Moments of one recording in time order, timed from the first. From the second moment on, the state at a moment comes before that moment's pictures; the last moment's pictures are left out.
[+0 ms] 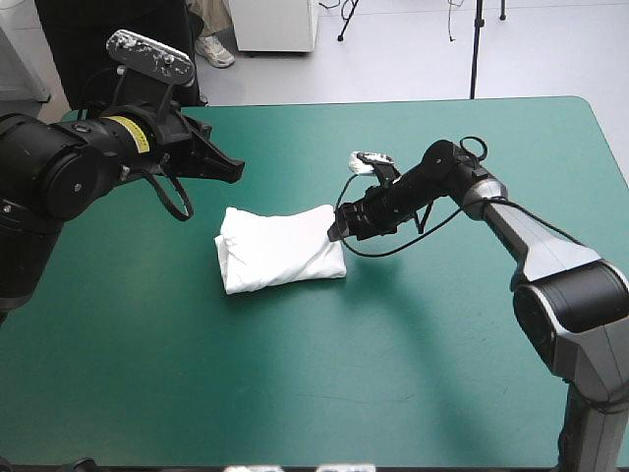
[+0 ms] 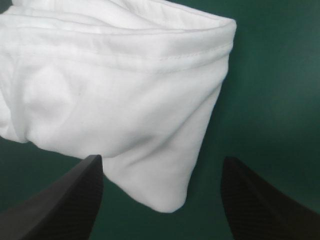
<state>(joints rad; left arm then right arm) -0.63 1.40 -1.95 0.25 1.25 -0.06 0.33 1.99 -1.62 0.75 1.05 -0.41</state>
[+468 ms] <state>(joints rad) -0.63 1.40 -1.95 0.25 1.25 -0.07 0.37 2.13 -1.63 0.91 1.02 -0.51</state>
